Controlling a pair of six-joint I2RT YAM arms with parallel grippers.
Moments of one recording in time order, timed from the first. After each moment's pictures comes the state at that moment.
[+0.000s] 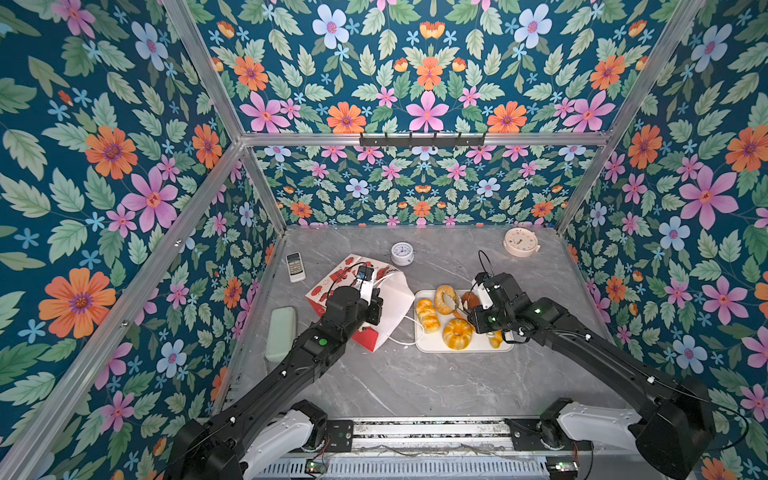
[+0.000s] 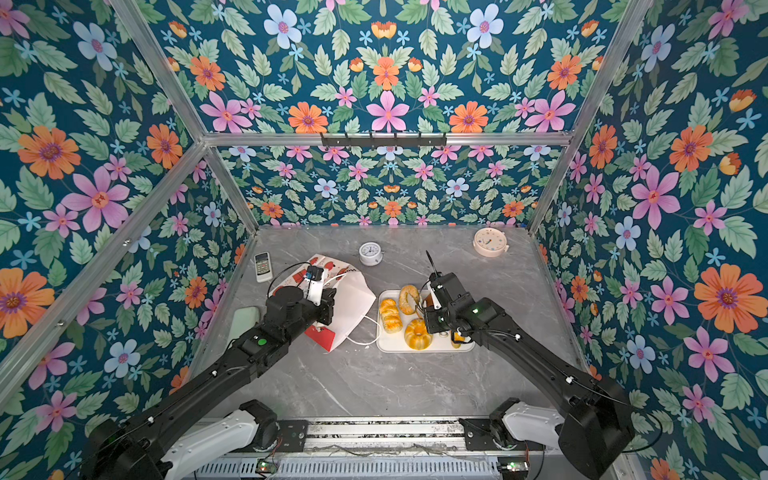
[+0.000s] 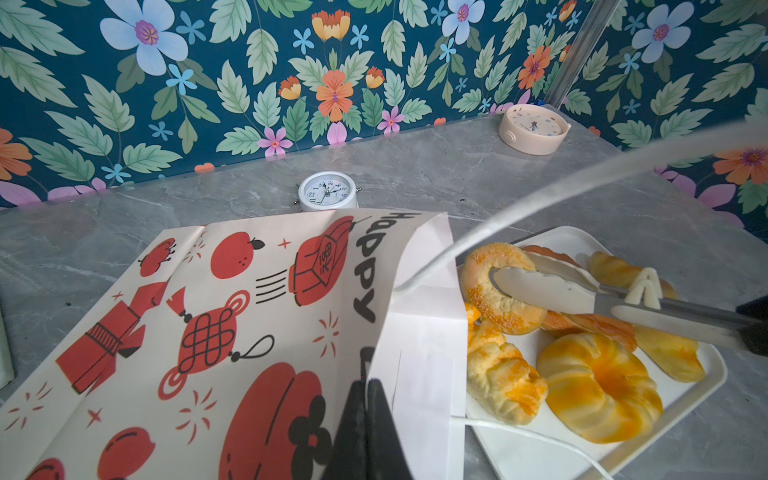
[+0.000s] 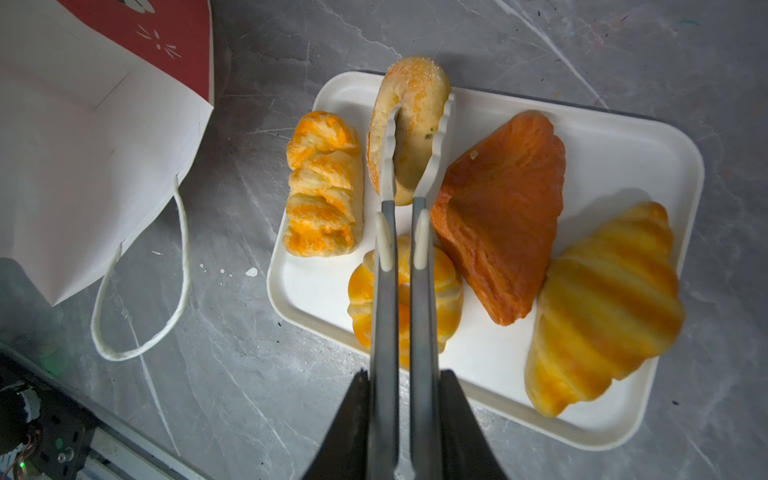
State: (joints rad) left arm -0.58 0.99 0.63 -0.04 -0.09 -0.10; right arm 0.59 1.23 0.96 -0.70 -0.04 0.37
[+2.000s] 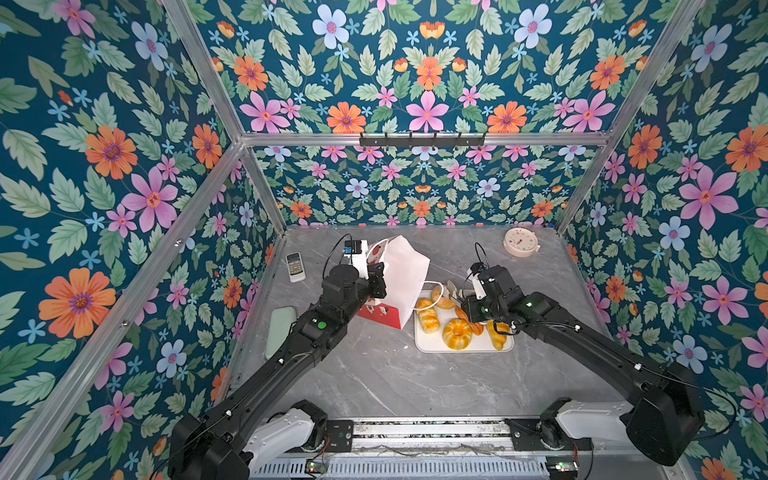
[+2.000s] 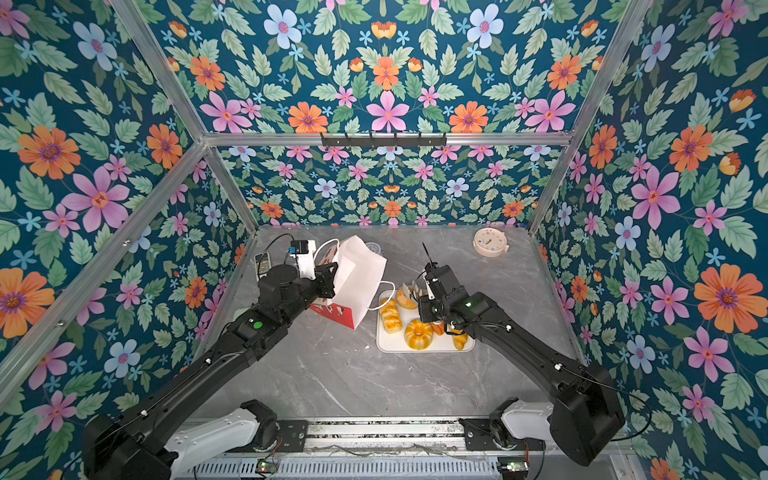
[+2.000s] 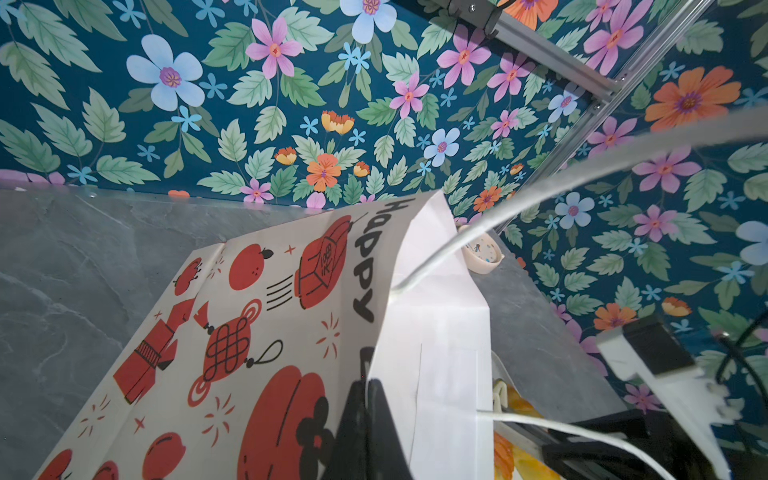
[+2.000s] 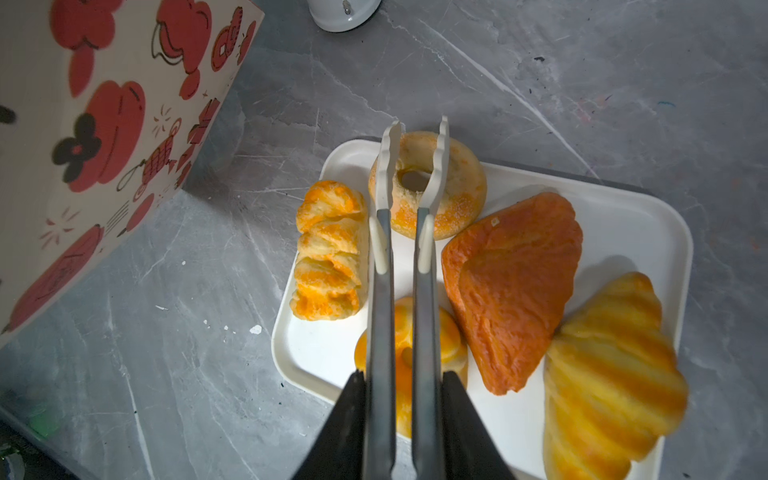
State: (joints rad) left arm -0.58 1.05 0.86 -0.04 -0.09 -0.44; right arm 0.59 1.28 0.99 -0.58 0.00 0.37
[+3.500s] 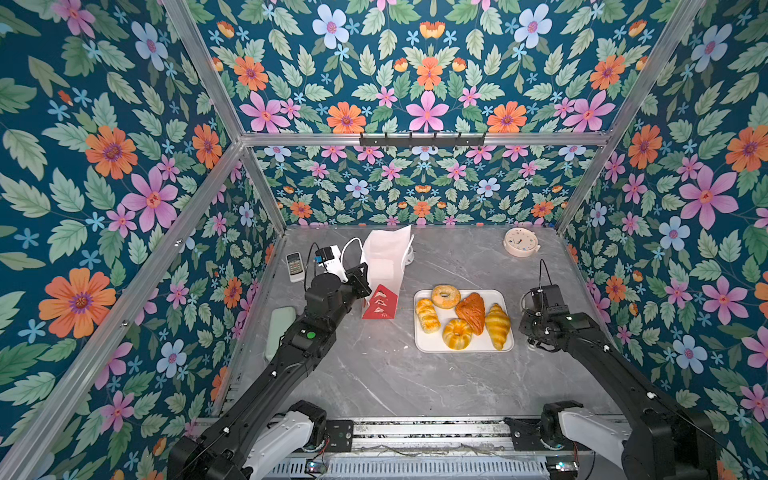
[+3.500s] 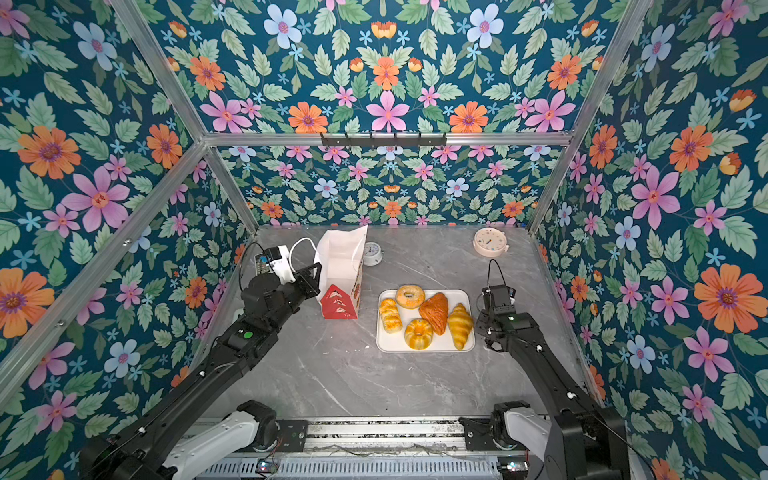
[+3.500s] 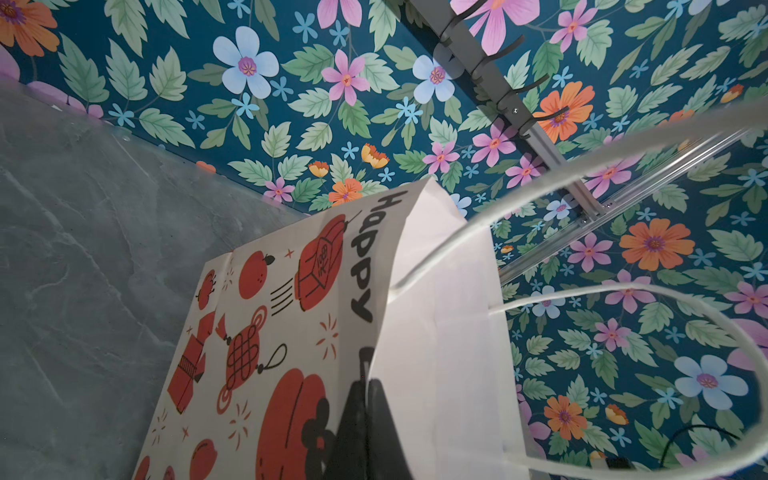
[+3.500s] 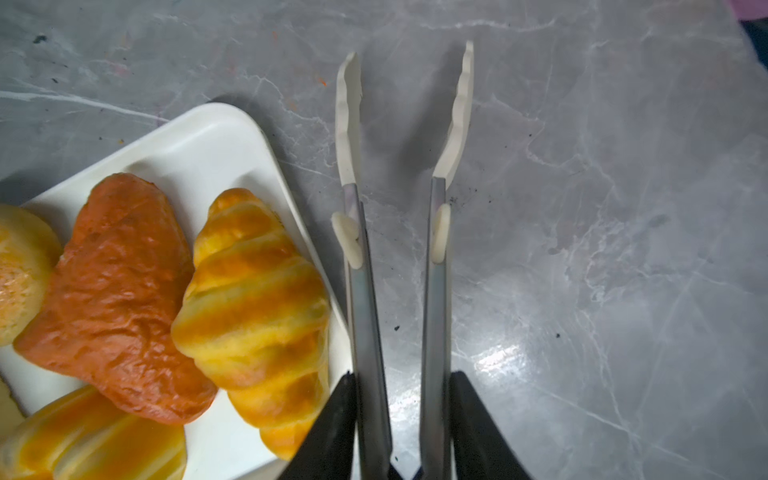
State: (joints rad) left arm -0.46 0.95 0.72 0.06 -0.04 -0.70; right arm 0.10 1.13 0.71 -0.70 0.15 0.55
